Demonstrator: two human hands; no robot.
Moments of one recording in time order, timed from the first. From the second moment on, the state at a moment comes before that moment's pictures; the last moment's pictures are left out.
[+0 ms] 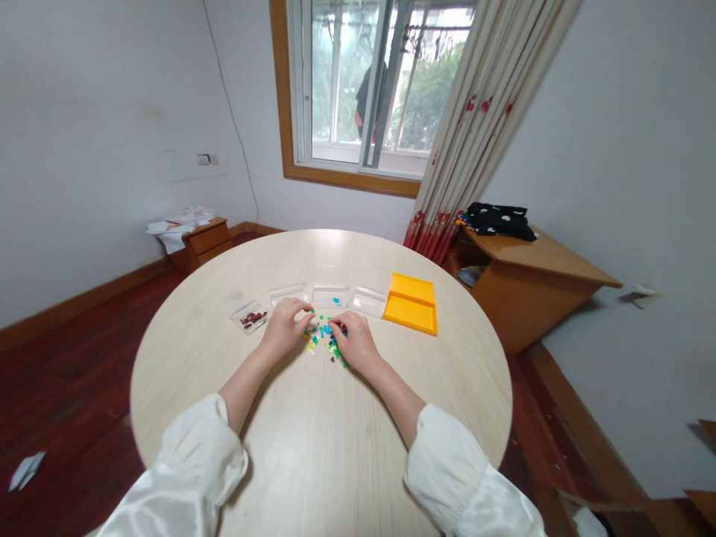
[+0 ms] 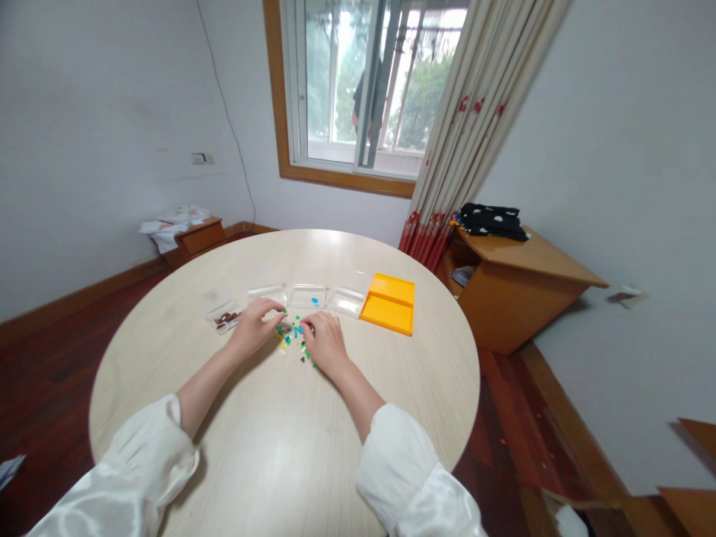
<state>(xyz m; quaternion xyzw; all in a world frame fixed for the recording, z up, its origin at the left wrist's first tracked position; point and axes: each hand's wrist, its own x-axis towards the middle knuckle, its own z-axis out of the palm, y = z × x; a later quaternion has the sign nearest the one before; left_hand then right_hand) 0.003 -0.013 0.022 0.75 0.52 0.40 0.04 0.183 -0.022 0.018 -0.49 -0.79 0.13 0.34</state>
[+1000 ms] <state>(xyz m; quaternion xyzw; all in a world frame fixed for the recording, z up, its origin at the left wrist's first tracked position) -0.020 0.009 0.015 0.64 0.70 0.31 -0.08 0.153 -0.006 0.010 -0.51 -0.83 0.00 0.22</state>
